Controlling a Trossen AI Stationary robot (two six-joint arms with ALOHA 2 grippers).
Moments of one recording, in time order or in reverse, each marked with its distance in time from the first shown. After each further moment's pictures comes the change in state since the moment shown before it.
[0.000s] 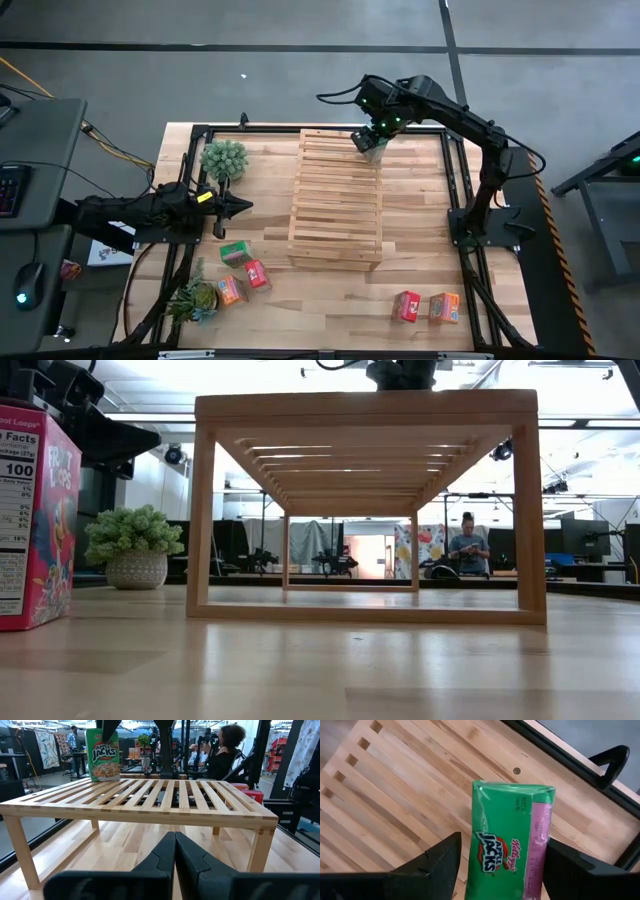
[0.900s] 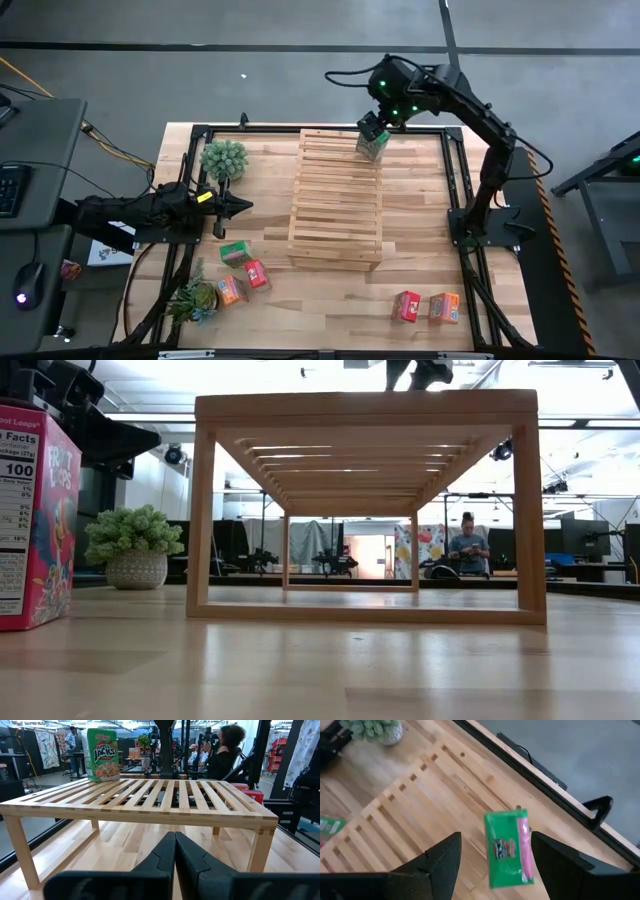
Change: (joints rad) left arm 0.000 0.000 0.000 0.000 0.000 0.000; right arm 0.005 -0.002 0.243 -0.038 0.016 -0.115
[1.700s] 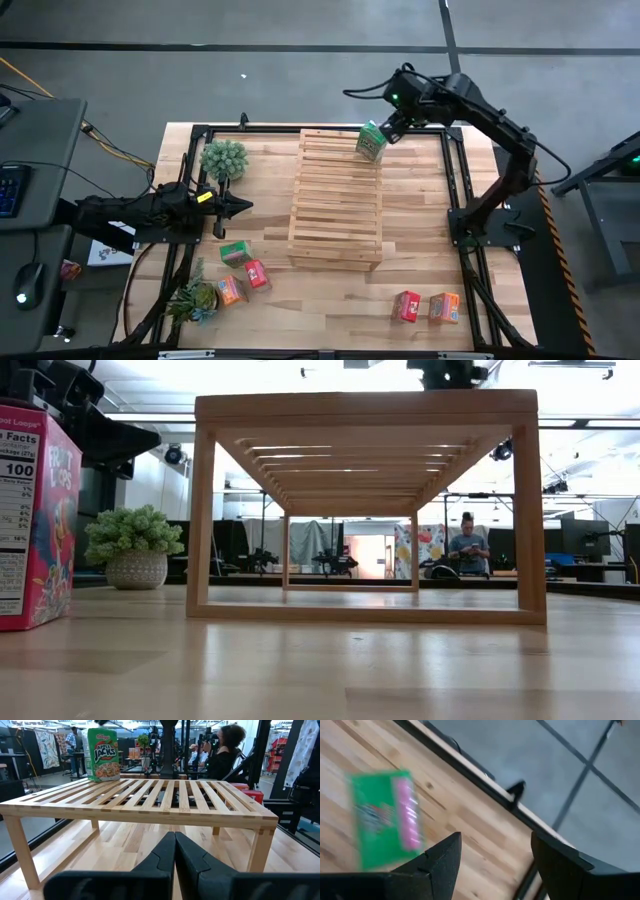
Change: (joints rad) left arm 0.000 0.000 0.000 0.000 0.000 0.000; right arm -0.029 -0.194 -0.348 0.004 0.320 -0.035
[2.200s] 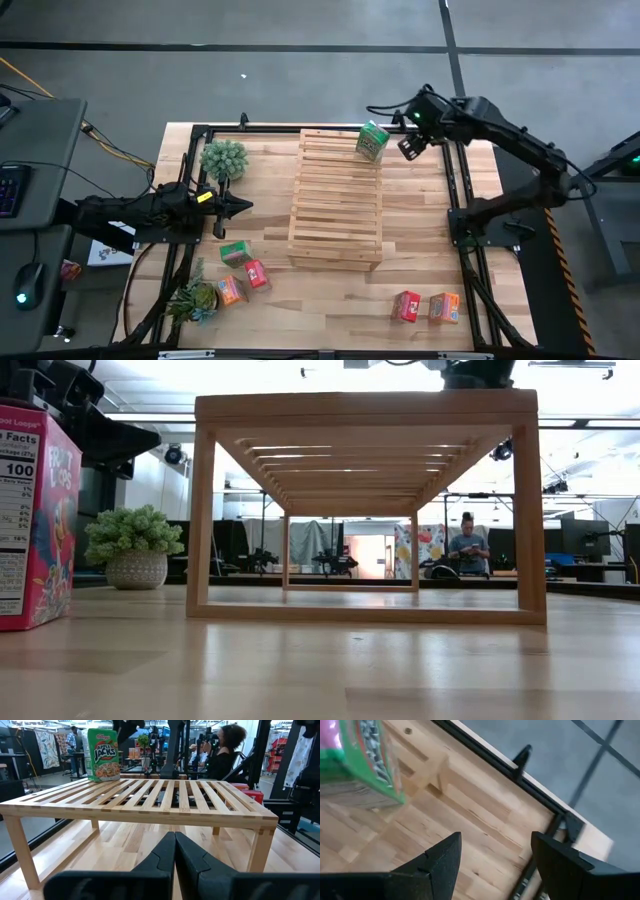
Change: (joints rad) left arm 0.000 0.000 0.000 0.000 0.000 0.000; right arm -0.048 -0.304 -0.482 0.201 -0.083 -0.001
